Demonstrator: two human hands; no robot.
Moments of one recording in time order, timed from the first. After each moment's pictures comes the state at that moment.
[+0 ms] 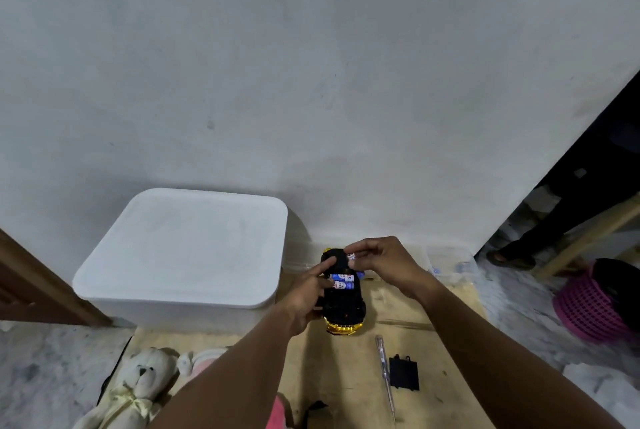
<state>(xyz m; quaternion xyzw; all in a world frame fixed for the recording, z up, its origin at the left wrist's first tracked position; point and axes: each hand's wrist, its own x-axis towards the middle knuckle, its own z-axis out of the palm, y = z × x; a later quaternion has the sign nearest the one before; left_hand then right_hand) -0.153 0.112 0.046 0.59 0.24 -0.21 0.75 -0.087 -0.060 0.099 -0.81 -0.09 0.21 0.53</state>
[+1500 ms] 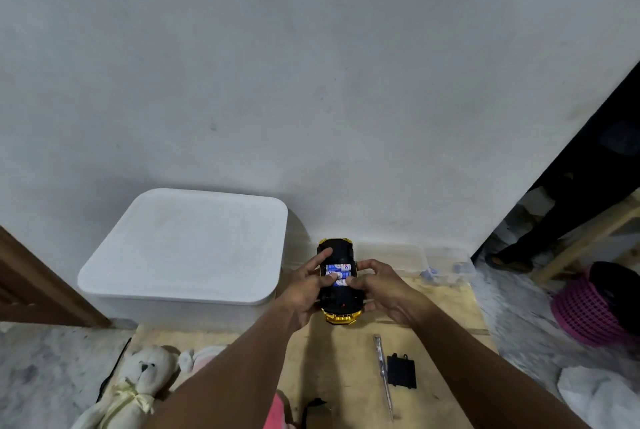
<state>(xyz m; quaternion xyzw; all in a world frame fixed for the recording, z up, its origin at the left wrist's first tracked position) -0.159 0.112 0.055 0.51 0.22 -0.16 0.81 -0.115 -0.050 0.069 -0.72 0.12 0.30 0.62</state>
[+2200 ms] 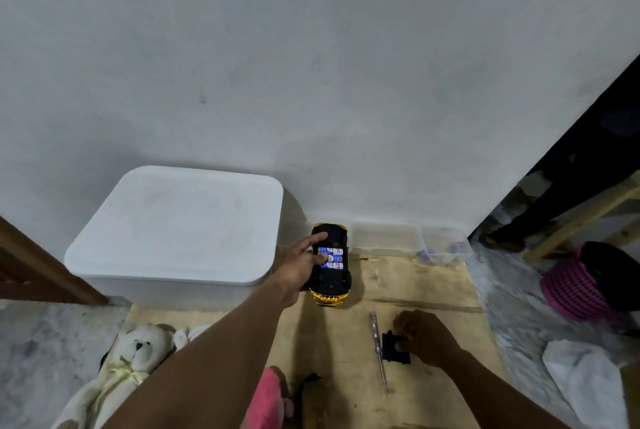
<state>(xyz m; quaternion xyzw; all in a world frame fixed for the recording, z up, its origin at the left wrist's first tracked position) -0.153 0.119 0.055 0.58 0.24 -0.17 0.76 -0.161 -0.181 -0.041 -0.94 -0.04 0.30 0.15</state>
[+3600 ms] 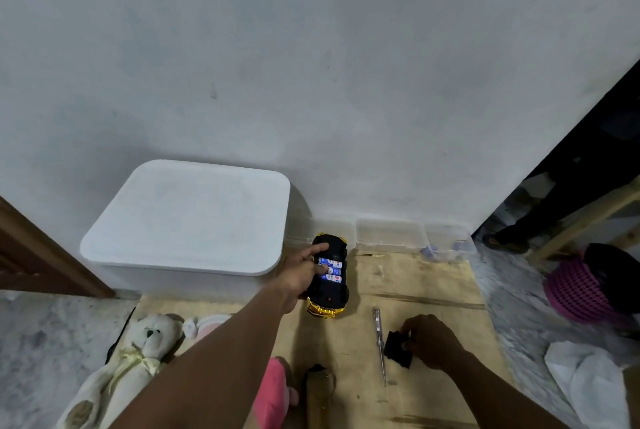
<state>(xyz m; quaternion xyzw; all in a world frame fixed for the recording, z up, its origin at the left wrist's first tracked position) -0.177 0.124 0.049 0.61 0.25 -0.19 0.73 -0.178 -0.174 -0.036 -0.95 -0.08 0.29 0.07</state>
